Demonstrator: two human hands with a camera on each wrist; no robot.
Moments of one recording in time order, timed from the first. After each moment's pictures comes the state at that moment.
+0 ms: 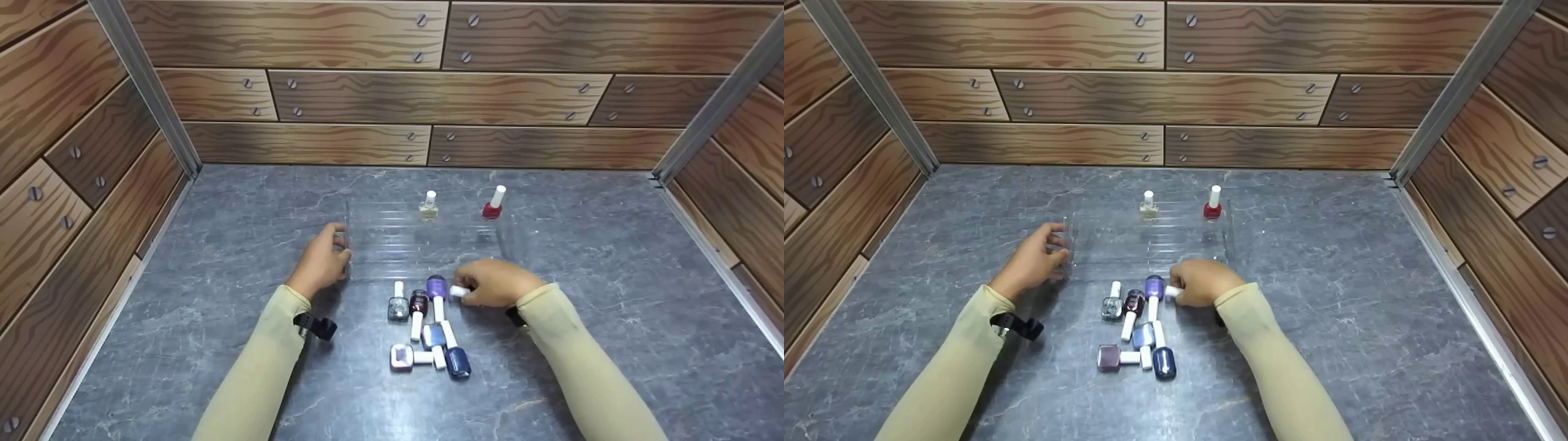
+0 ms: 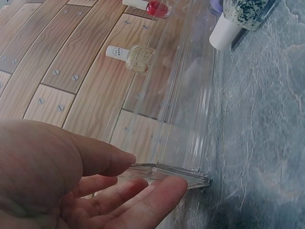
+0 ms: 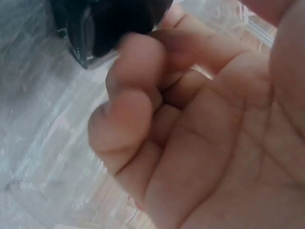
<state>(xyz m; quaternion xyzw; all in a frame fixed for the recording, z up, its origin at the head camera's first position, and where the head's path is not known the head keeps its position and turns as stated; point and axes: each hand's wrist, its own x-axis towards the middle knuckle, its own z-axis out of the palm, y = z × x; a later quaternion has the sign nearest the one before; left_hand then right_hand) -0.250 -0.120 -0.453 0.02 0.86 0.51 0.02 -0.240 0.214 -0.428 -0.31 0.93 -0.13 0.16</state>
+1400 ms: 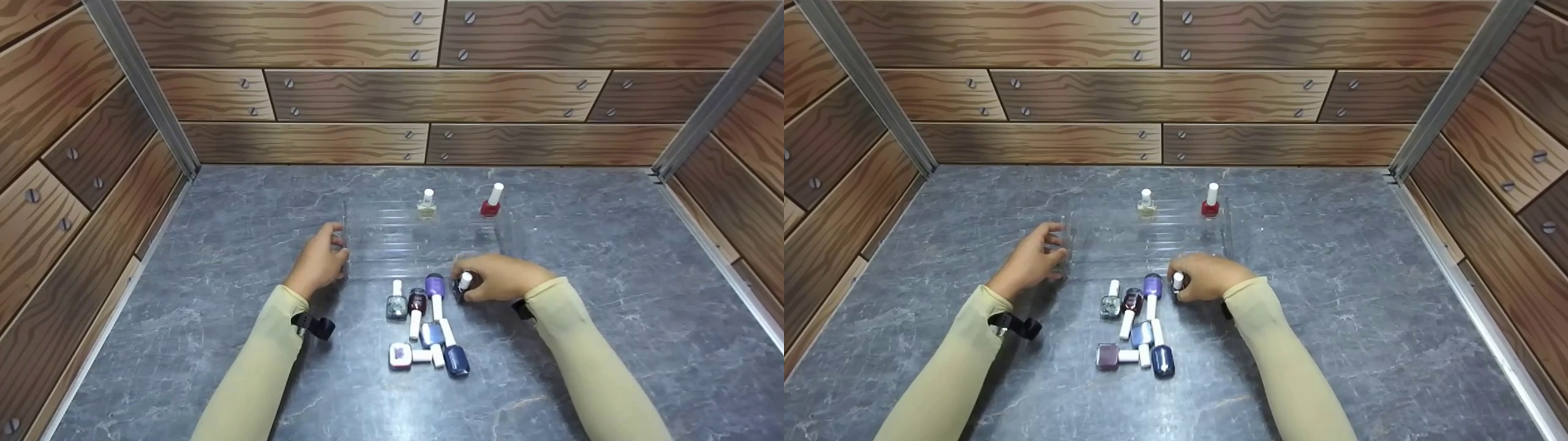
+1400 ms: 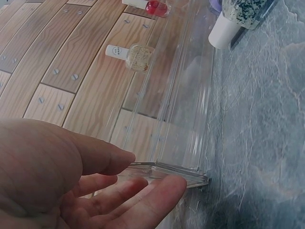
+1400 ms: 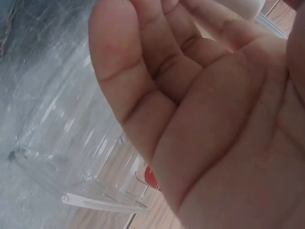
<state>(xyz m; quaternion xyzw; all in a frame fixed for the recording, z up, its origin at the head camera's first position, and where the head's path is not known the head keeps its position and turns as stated) -0.251 -0.120 -0.453 0.02 0.86 0.50 0.03 -0.245 0.226 -0.423 -0.33 0.91 -0.18 0.20</state>
